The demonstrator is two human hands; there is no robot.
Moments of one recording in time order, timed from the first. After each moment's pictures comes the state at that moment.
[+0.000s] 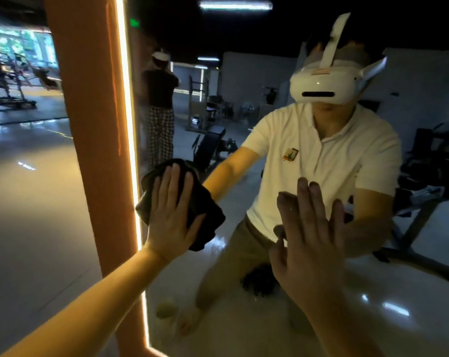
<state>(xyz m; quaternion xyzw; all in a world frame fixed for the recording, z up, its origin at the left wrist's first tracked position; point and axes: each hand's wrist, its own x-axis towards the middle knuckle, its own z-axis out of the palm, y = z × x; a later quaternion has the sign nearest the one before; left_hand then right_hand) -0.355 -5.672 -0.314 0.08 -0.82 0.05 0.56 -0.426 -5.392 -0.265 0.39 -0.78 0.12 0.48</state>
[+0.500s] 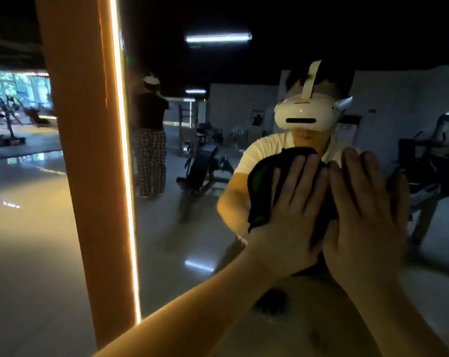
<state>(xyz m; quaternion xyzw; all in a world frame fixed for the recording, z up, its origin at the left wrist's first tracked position) -0.423 -5.503 -0.366 -0.11 -0.82 0.04 0.57 -0.444 -5.371 -0.348 0.32 -0.75 0.16 0.56</state>
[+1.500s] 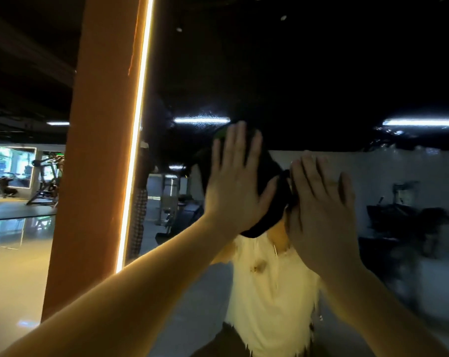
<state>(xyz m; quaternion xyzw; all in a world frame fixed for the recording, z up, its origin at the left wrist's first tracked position) -0.410 -5.588 -0.431 -0.01 -0.75 0.14 0.65 -0.456 -5.416 -0.474 0.25 -0.72 0.09 0.64</state>
